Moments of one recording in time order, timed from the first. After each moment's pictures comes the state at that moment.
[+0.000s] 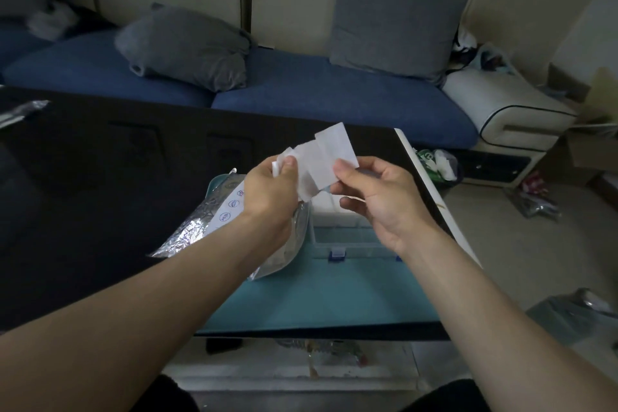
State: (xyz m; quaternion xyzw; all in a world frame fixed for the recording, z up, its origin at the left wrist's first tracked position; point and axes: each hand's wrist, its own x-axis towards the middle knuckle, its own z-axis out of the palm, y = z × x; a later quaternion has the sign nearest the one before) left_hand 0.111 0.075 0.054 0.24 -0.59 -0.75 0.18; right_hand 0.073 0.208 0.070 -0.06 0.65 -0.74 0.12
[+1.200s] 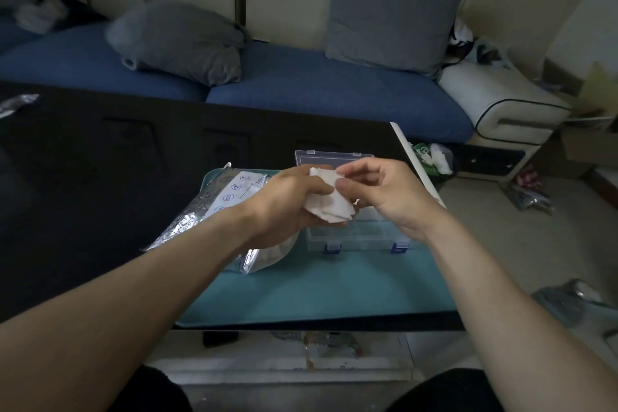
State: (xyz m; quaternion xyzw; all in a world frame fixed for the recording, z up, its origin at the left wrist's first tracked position) left_hand 0.123 0.074 0.062 0.03 -0.57 -0.82 -0.09; right_hand 0.045 0.238 0.054 -0.20 0.78 -0.57 0.13
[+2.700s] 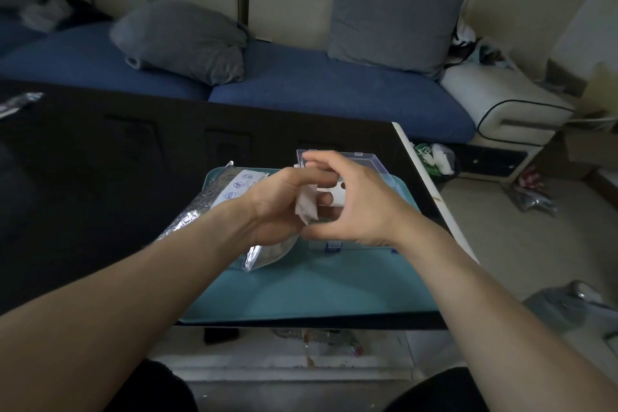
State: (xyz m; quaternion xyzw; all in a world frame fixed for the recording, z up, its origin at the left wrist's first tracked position) left_hand 0.115 0.065 0.055 0.03 -0.51 -0.84 -0.18; right_hand 0.077 0.215 0.067 -0.41 0.85 -0.33 0.01
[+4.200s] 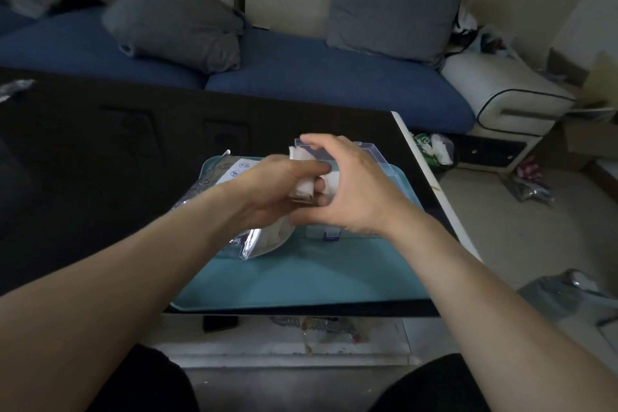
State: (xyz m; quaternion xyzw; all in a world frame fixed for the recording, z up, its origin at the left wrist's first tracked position) left_hand 0.116 0.064 0.059 0.07 -0.58 -0.81 -0.11; right_hand 0.080 0.208 0.064 -0.37 0.87 -0.32 -0.01
